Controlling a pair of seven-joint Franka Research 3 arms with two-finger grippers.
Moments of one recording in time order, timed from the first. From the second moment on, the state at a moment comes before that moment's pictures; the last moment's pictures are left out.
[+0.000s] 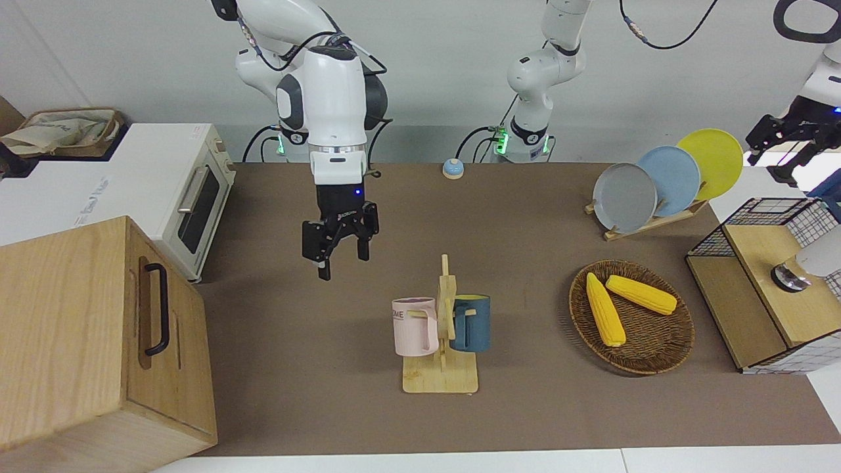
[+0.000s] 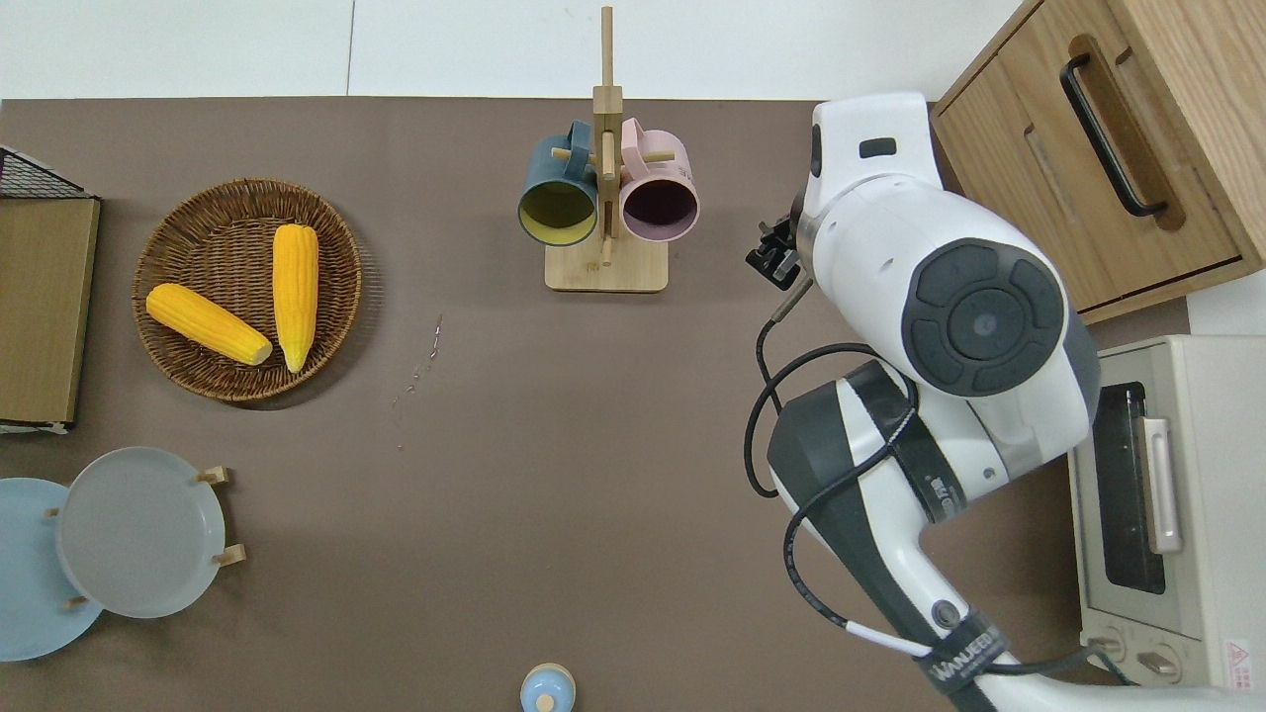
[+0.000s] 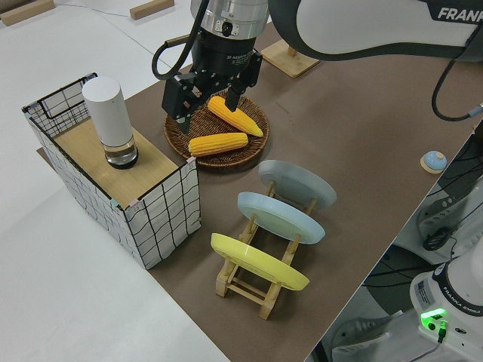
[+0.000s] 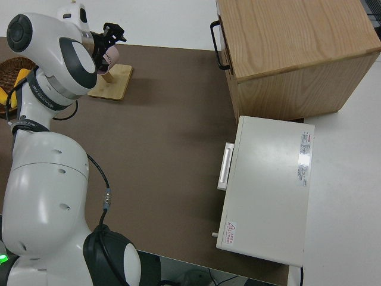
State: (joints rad) left arm 0.41 0.07 0.09 -1.53 0.00 1.74 0.66; right arm 0.14 0.28 0.24 -1.57 -0.40 2.34 -0.32
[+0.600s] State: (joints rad) left arm 0.49 0.12 0.09 -1.53 -0.21 1.97 0.68; right arm 0.17 0.43 0.25 -1.40 -0.40 2.34 -0.32
